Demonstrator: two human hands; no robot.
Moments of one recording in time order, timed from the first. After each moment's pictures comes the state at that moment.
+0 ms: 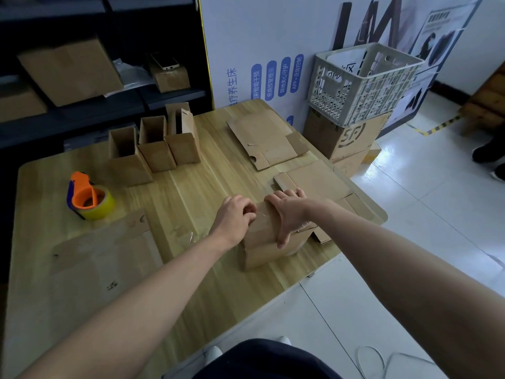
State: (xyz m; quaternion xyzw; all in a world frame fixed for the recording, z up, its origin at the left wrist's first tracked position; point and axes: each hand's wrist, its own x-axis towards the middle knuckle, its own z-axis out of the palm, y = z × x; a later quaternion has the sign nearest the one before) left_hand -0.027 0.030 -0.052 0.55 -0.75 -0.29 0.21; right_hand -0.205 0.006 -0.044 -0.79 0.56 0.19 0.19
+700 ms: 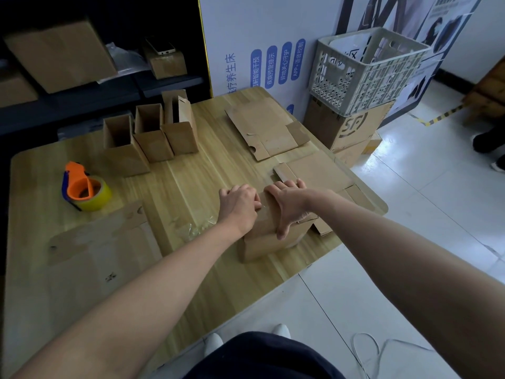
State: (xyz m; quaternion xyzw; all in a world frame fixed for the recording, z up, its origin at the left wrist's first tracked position) left_hand -0.046 0.020 -0.059 0.58 -0.79 -0.15 0.15; right_hand -0.205 0.000 -0.047 -0.78 0.56 0.20 0.19
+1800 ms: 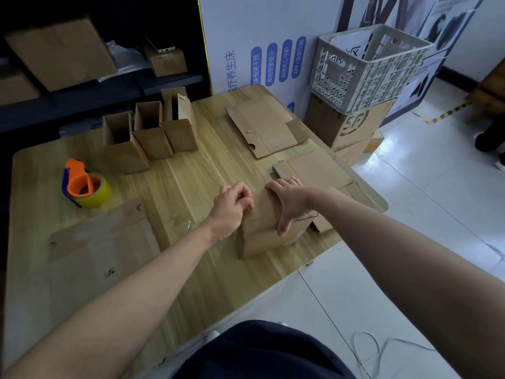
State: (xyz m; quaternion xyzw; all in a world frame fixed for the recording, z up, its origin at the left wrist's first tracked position) left_hand -0.021 0.032 -0.060 0.53 -0.67 -0.44 0.28; right_hand -0.213 0.004 -0.043 -0.76 0.58 0.17 0.24
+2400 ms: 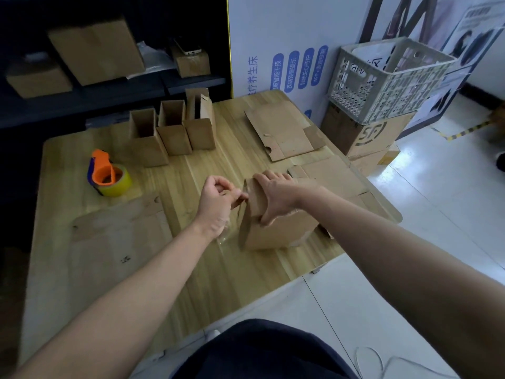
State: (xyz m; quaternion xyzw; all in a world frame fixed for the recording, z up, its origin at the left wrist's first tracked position) left_hand 0.009 0.038 -0.048 0.50 -0.37 -0.58 0.53; right_hand -0.151 0.004 -0.021 -0.82 0.53 0.11 0.17
